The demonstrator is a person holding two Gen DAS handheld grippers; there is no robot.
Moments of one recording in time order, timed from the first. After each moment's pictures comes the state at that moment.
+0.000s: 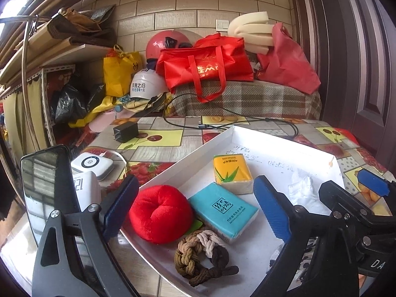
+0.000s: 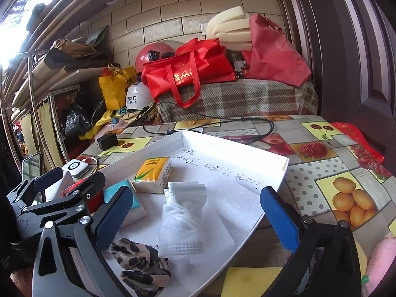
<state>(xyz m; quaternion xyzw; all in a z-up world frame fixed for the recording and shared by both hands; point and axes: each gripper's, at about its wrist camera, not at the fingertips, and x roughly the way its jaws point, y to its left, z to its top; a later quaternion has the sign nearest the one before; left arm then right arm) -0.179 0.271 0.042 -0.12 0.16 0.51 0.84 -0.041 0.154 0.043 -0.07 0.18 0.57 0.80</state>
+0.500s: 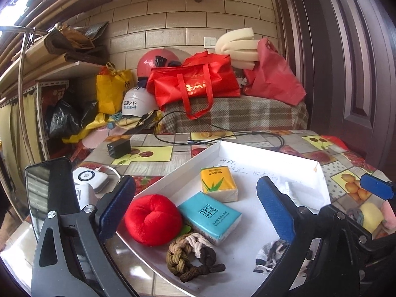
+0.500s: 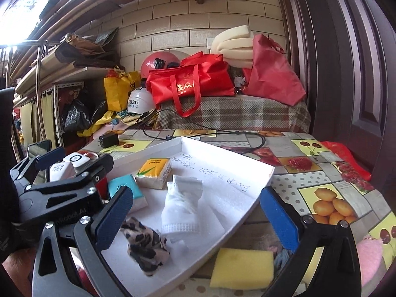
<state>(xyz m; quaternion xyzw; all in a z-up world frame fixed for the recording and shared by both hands) -0.183 0.247 0.050 -0.09 0.13 0.49 0.86 -0.061 0.123 0.045 -0.10 0.14 0.56 0.81</state>
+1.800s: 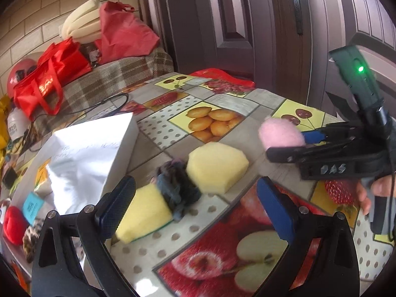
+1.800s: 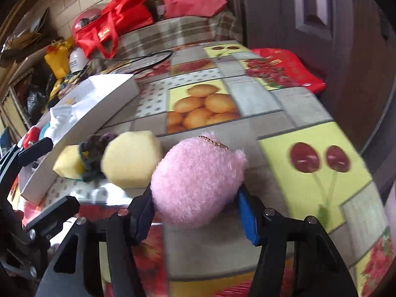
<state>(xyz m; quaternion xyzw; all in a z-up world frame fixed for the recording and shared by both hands) -0.012 0.097 0.038 0.01 0.31 0.18 0.93 0.114 -0.015 0.004 -0.11 0.37 0.45 0.80</state>
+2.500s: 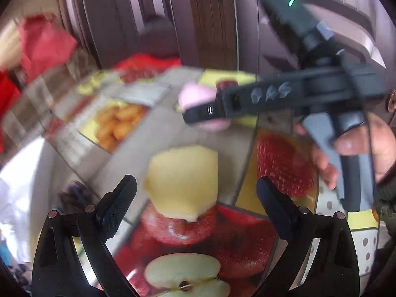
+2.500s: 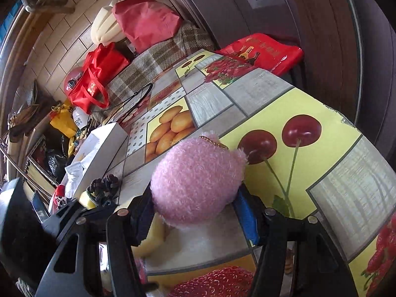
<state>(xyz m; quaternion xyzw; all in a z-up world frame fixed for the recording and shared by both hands) 0.029 0.040 0.026 0.06 0.36 0.02 0.93 0.159 -0.061 0.001 0.05 0.42 0.47 0.78</state>
